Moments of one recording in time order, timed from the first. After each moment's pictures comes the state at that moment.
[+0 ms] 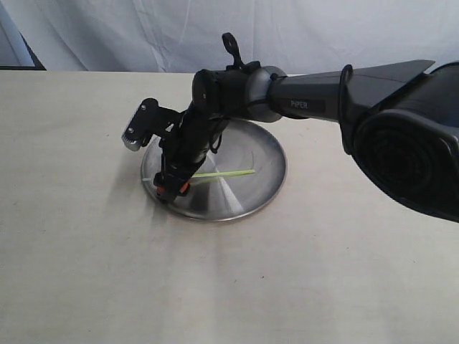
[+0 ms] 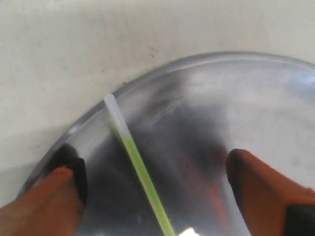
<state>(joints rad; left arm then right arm) -0.20 0.01 0.00 -0.05 0.21 0.09 0.58 2.37 -1.79 0.35 0.66 -0.94</state>
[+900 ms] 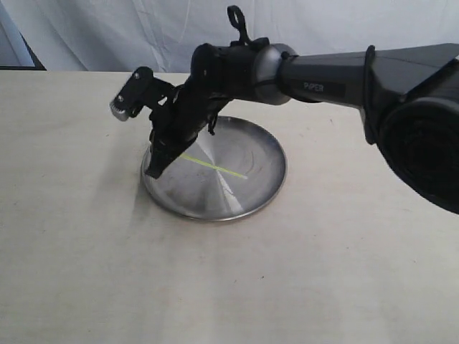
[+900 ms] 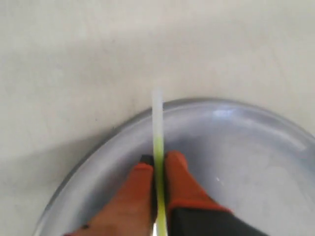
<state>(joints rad) -0.20 0.01 0.00 -0.05 0.21 0.09 0.58 2.29 -1.79 0.39 0.61 -0.90</state>
